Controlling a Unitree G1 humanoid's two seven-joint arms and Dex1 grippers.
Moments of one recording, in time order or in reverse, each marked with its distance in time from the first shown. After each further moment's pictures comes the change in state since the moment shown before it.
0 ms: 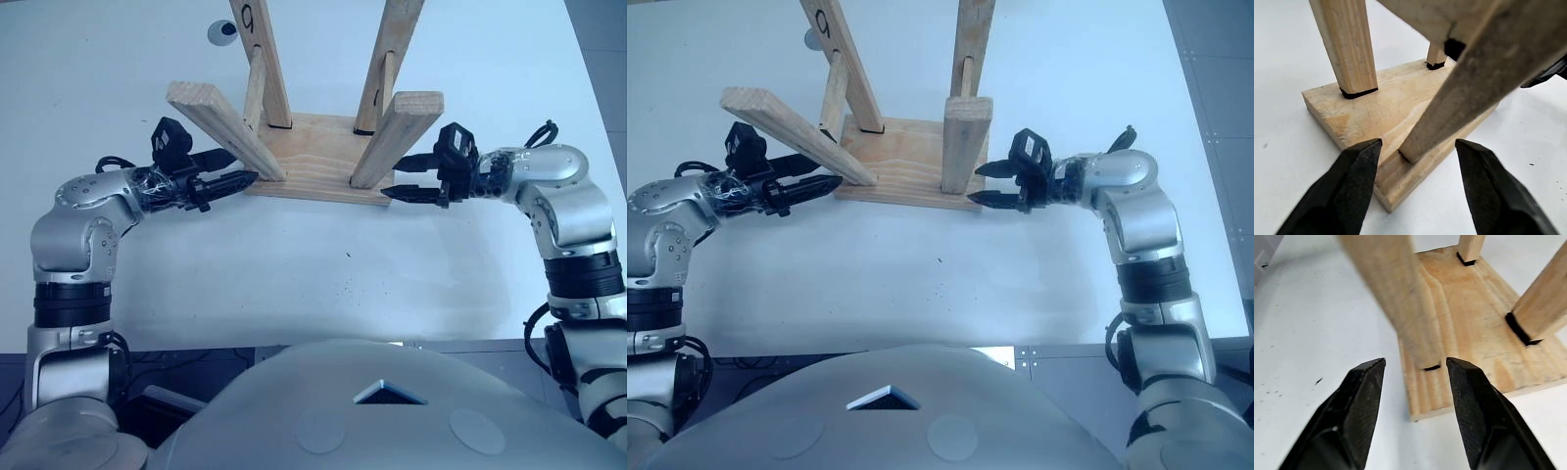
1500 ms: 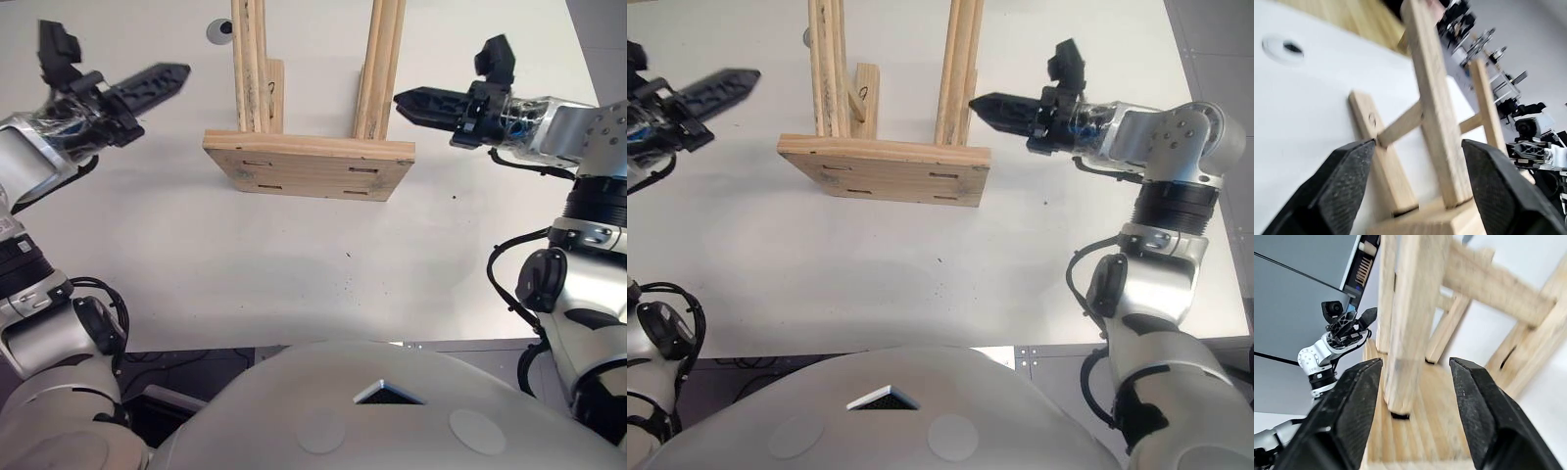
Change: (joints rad) left arm -0.221 0.021 0.436 0.001 -0.501 0.573 0.415; right arm -0.339 0.149 -0.456 0.275 0.503 0.933 -0.321
